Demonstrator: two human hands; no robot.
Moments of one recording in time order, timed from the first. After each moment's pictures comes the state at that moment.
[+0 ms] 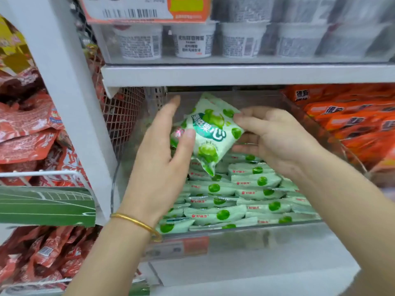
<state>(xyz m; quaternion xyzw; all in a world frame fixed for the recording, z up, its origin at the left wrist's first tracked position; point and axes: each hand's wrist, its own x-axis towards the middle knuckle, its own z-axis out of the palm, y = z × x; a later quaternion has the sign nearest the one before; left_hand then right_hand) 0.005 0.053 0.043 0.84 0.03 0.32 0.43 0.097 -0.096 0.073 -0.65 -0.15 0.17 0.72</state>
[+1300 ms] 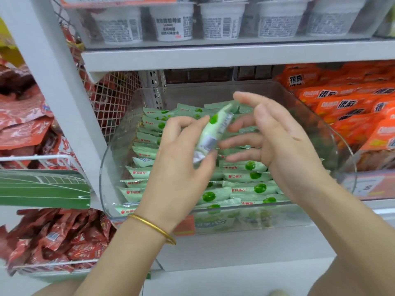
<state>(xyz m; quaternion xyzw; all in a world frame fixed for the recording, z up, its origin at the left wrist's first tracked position) -0.008 0.007 0.035 0.89 -0.01 0.29 0.35 0.062 -0.139 0.046 -0.61 -0.29 0.09 0.73</state>
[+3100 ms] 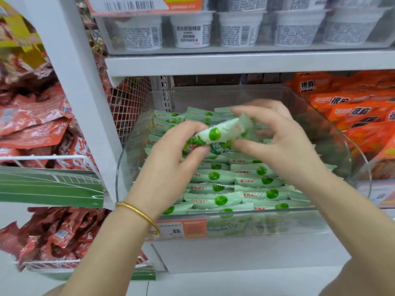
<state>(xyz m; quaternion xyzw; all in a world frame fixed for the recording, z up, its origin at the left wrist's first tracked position) -0.012 0.038 0.043 0.89 -0.01 0.24 0.38 0.079 -0.128 0.051 -0.81 -0.35 -0.08 0.47</state>
